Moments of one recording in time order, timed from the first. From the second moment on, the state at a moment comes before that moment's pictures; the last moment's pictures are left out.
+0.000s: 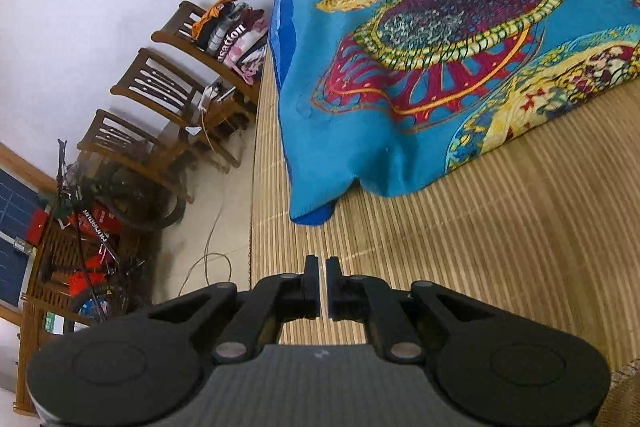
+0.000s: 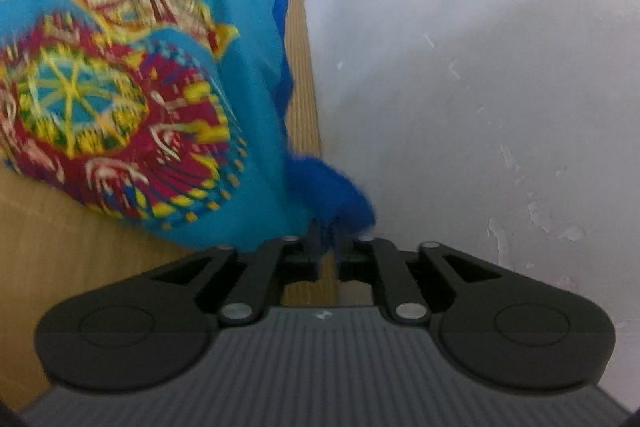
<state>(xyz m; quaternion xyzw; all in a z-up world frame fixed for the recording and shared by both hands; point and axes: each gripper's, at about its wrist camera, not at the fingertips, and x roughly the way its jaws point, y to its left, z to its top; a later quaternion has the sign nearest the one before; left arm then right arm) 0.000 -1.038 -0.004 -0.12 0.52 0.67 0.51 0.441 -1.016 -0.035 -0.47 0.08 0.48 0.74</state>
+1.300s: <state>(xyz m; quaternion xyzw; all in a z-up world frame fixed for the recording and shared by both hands) -0.151 -1.049 -0.028 0.07 0.55 0.53 0.64 0.033 -1.141 -0.025 -0.22 0.28 0.60 0.72</state>
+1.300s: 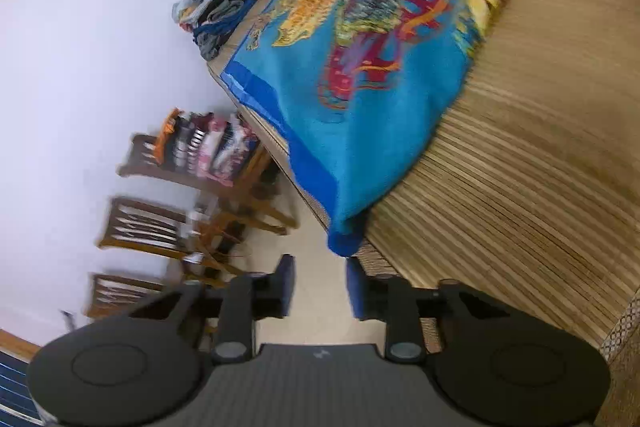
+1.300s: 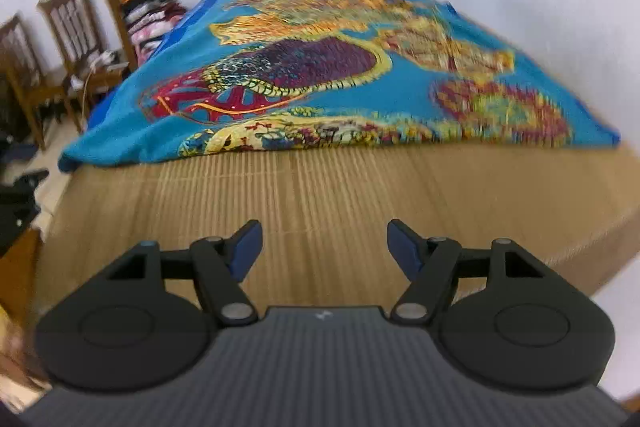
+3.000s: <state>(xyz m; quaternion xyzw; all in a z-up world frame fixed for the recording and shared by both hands) -0.227 -0.448 0.047 0.02 0.46 0.18 0.87 -0.111 -0.687 0.002 0.13 0.40 0.24 0.88</state>
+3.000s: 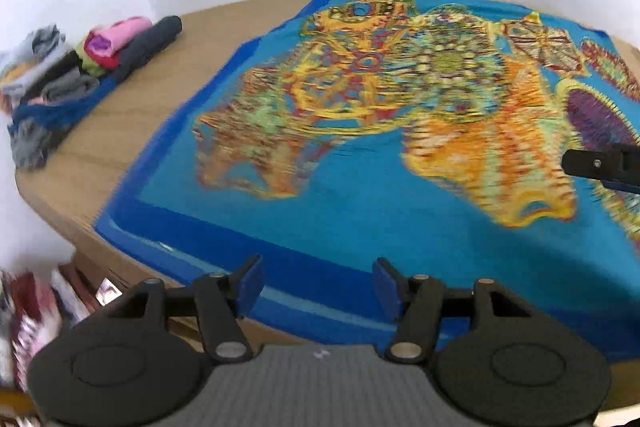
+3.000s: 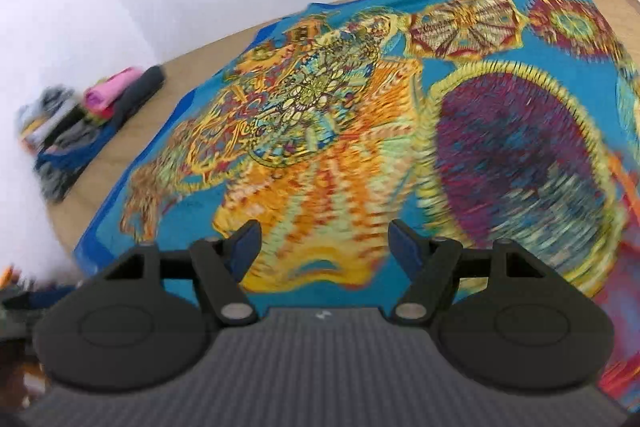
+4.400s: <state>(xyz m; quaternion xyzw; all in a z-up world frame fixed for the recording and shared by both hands) 0.078 -0.174 -0.011 0.04 0.44 -0.08 0.89 0.258 -0.274 0.055 -0.04 0.38 0.22 0.90</state>
